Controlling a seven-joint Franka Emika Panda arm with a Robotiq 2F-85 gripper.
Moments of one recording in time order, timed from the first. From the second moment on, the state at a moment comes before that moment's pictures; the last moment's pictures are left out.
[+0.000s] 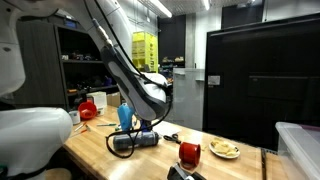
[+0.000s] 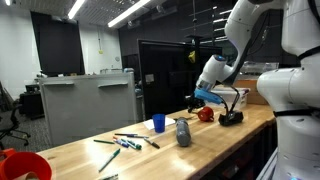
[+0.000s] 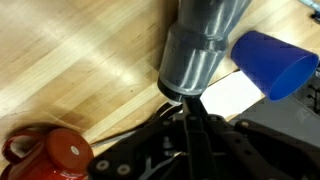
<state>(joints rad) 1.07 -0.06 -1.48 -2.44 -2.29 3.45 2.60</state>
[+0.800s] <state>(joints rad) 1.18 0.20 -1.44 -2.52 -2.25 3.45 2.60</state>
